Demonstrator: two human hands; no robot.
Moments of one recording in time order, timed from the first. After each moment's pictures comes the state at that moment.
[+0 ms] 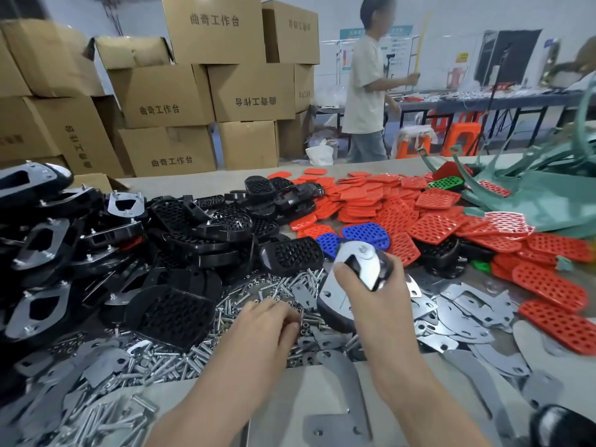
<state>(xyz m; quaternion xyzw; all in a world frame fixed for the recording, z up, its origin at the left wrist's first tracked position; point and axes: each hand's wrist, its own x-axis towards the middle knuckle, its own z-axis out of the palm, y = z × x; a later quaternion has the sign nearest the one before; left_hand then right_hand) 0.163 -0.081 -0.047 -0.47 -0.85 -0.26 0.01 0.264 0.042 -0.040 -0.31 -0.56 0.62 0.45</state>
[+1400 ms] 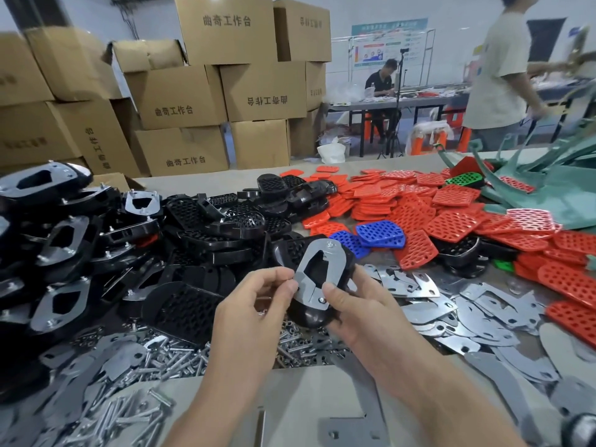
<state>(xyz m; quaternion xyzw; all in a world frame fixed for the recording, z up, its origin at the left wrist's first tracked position) 0.164 -0.083 -0.041 -0.33 -0.72 -0.60 0.01 0.254 0.041 -0.049 -0.09 -0.45 0.86 0.22</state>
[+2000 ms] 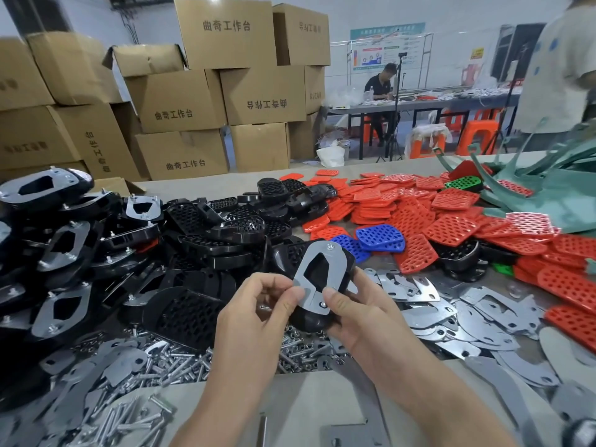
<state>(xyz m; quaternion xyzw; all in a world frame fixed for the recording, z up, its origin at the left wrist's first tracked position) 0.166 -0.083 -0.039 -0.33 -0.72 -0.61 0.01 0.256 0.042 -0.051 -0.07 -0.47 0.85 0.23</state>
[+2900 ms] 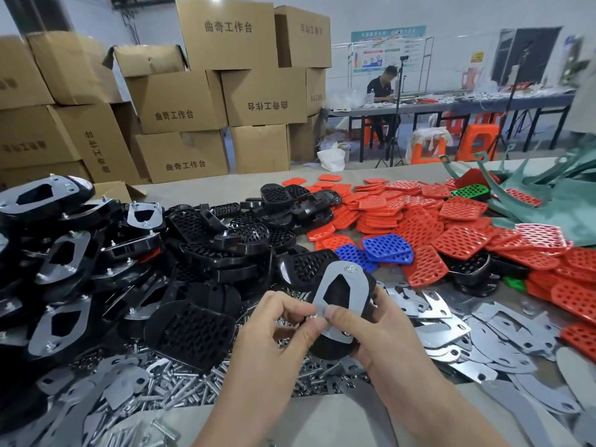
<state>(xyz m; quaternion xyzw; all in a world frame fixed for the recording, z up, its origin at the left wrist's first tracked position) 0.165 -0.086 -0.038 -0.38 -0.70 -0.60 -0.08 0.251 0.047 -0.063 -0.13 -0.54 0.78 0.28</state>
